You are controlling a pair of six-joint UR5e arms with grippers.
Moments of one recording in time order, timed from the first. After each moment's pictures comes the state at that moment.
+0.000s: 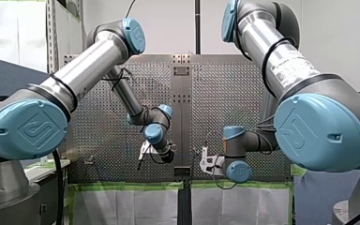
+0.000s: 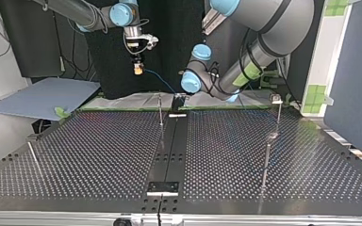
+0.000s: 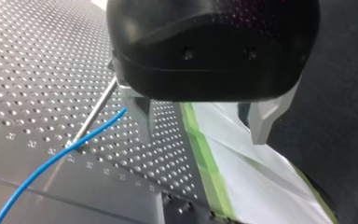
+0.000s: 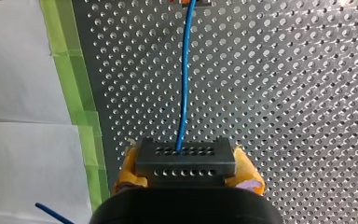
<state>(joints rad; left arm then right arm) -0.47 -2.40 -1.54 -2.96 -1.71 -1.68 2.12 -0.78 2.08 -1.18 1.67 1.67</state>
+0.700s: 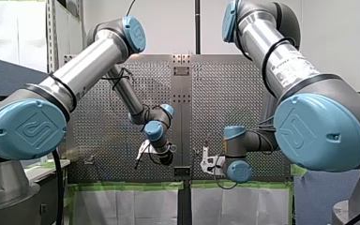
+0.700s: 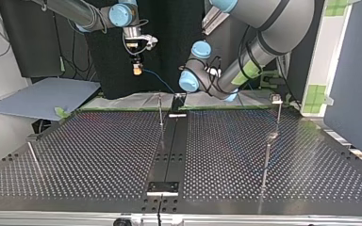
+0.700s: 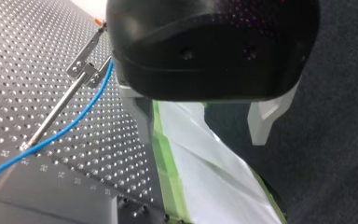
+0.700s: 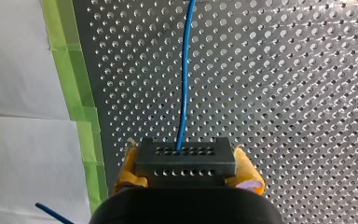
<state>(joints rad) -0.48 -2.39 -1.54 -3.09 -1.73 -1.67 2.11 -0.78 2.08 -1.17 1.67 1.66</state>
